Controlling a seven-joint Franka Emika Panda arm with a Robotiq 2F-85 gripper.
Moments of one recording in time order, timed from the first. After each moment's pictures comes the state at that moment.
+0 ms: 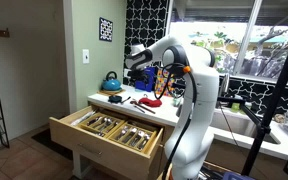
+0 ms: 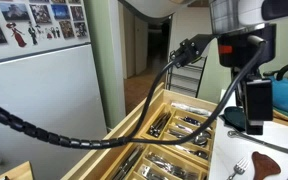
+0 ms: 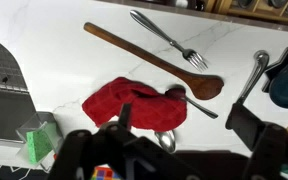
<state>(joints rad) -0.18 0.01 -0.25 -1.84 -0.30 2.08 0.82</state>
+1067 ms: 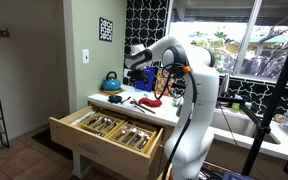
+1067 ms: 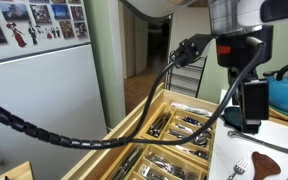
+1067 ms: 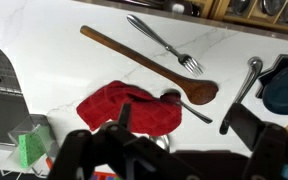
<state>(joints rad) -0.18 0.01 -0.25 -1.84 -0.28 2.08 0.79</state>
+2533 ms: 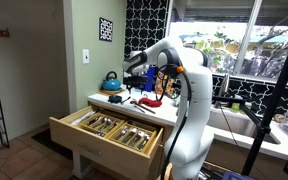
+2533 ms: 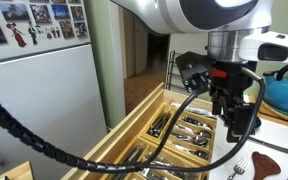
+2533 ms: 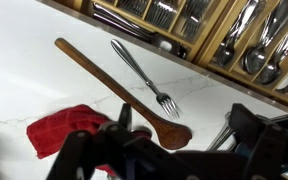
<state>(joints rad) -0.19 0.10 -0.25 -1.84 -0.12 2.07 0.48</state>
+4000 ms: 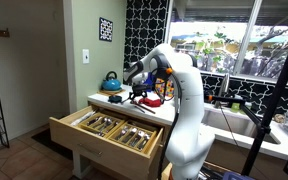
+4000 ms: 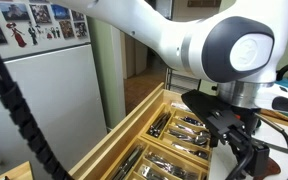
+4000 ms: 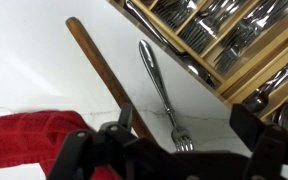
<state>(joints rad) -0.23 0.26 -0.25 -1.80 -0.12 2.07 0.17</state>
